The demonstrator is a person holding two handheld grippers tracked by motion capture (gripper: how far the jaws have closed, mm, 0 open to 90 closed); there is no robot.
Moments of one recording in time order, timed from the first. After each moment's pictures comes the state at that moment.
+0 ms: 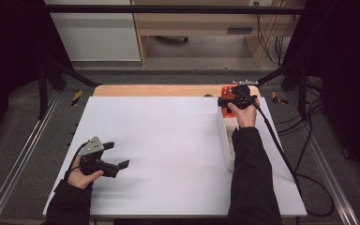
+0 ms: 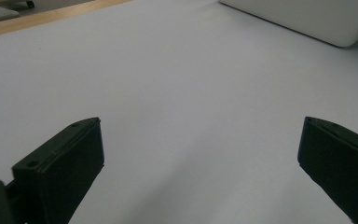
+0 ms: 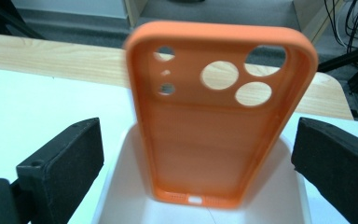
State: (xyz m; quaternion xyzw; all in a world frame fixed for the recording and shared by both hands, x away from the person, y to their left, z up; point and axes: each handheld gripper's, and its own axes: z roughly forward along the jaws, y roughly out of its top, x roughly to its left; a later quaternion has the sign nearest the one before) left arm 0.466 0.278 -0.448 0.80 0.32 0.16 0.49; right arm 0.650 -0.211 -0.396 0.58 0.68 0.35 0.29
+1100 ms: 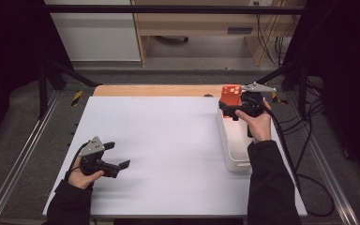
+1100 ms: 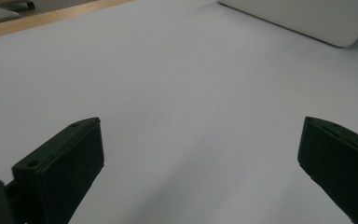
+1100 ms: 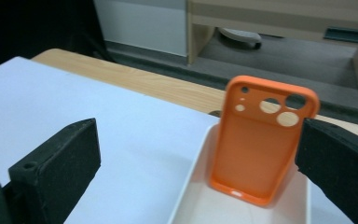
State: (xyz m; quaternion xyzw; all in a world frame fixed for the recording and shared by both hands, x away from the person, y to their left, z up) left arm 0.465 0.276 -0.448 0.80 0.32 0.16 0.49; right arm 0.570 -0.216 -0.346 0.46 0.71 0.46 0.27
